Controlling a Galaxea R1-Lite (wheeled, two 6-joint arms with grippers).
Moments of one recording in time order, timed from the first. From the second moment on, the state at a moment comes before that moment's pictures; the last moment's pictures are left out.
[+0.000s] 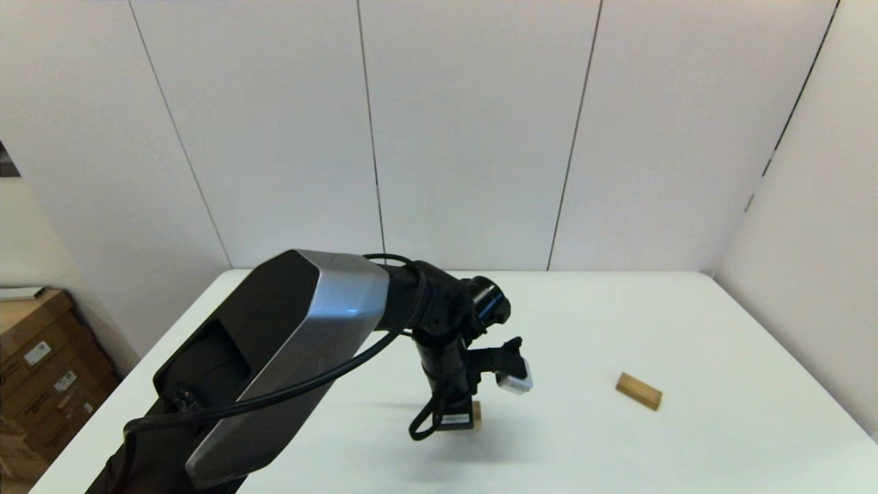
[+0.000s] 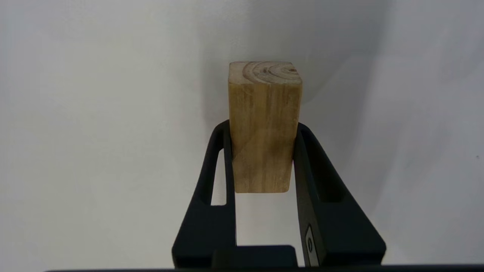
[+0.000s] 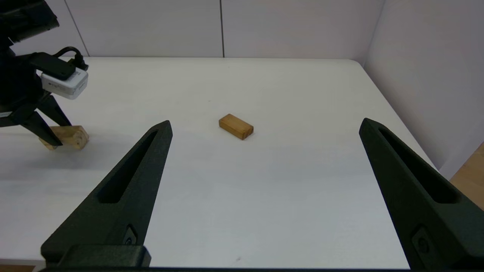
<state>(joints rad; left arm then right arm) -0.76 2.54 -1.96 0.79 -0.08 0.81 0.01 0.00 0.00 0.00 0.00 0.00</state>
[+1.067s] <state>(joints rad) -0.76 2.52 -1.96 0.80 -0.06 0.81 0.01 0.00 0.00 0.00 0.00 0.00</state>
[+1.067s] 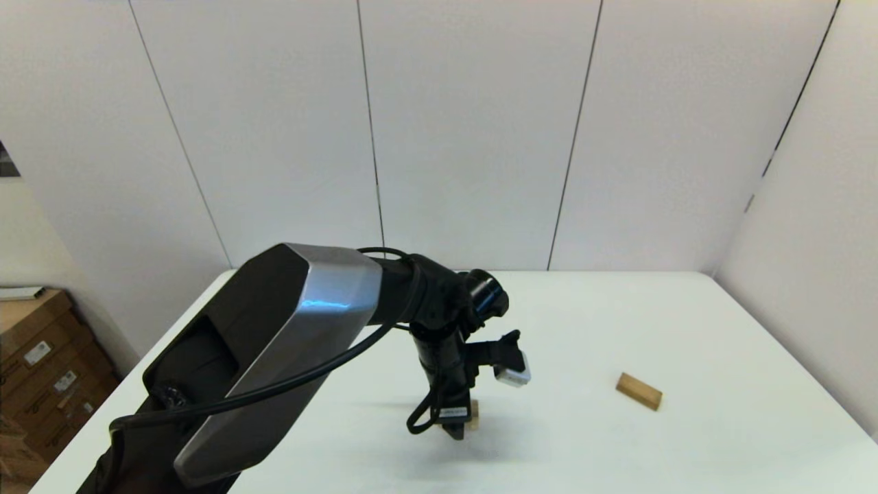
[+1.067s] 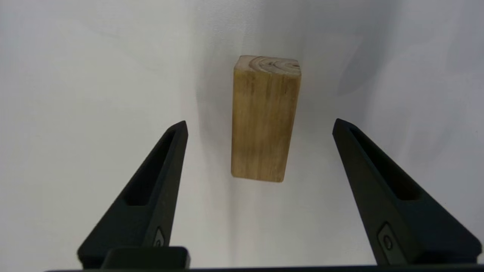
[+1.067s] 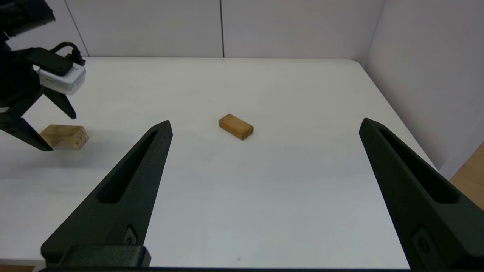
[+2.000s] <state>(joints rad) -0.53 1.84 -1.76 0.81 0.20 0.42 0.01 0.00 0.00 0.00 0.00 0.00</state>
